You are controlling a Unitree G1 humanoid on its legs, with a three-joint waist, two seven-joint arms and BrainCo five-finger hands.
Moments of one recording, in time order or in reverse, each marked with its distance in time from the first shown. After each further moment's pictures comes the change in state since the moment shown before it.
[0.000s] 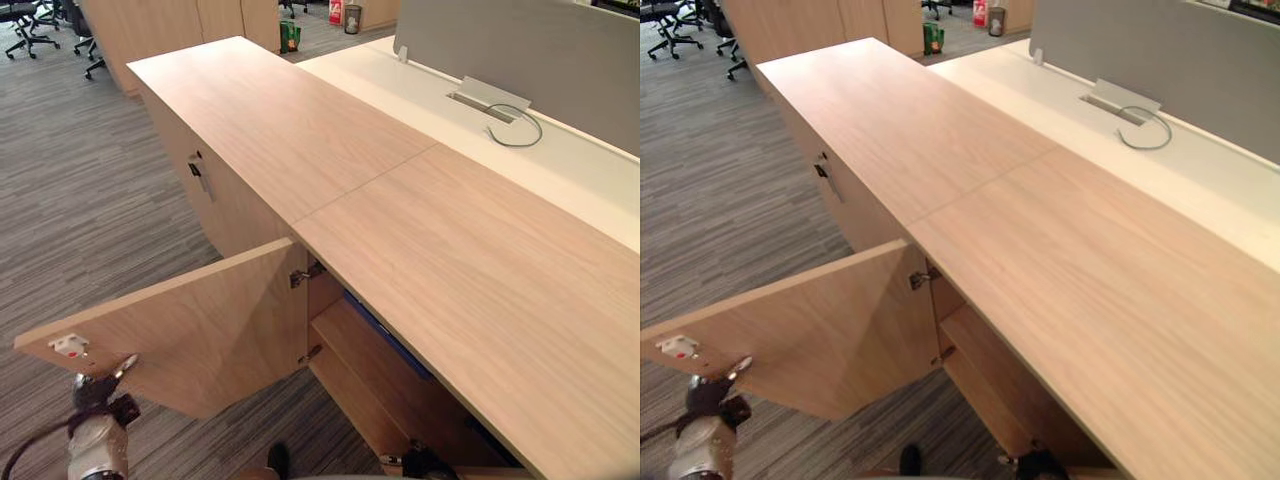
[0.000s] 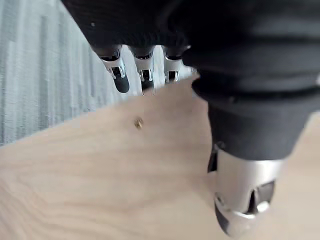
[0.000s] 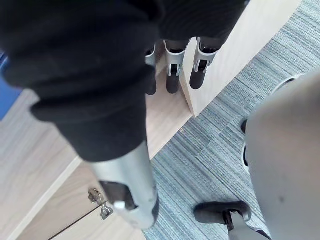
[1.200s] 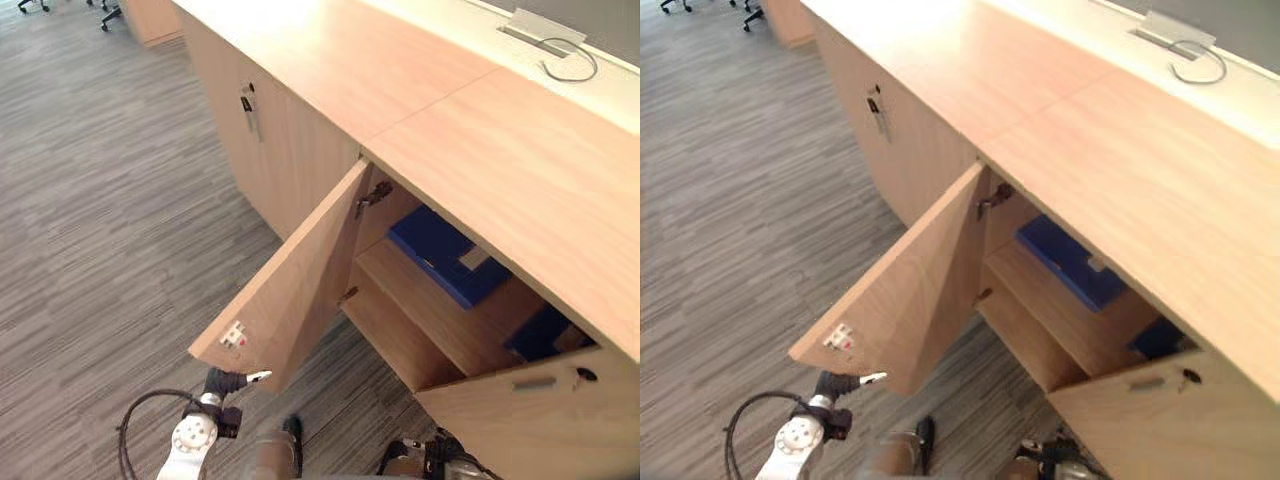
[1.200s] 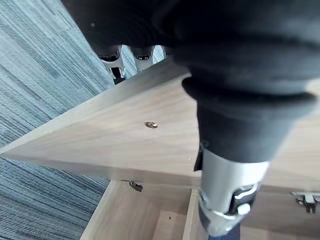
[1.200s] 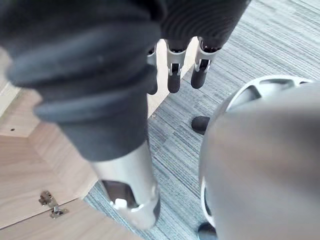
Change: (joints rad) left arm 0.181 -0.150 -0.568 -0.411 0.318 -0.060 -0.158; right arm -0.042 -0.073 -0.114 0.000 0.032 -0.019 -0.017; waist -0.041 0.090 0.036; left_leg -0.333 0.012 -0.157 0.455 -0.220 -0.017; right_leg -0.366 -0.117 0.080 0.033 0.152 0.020
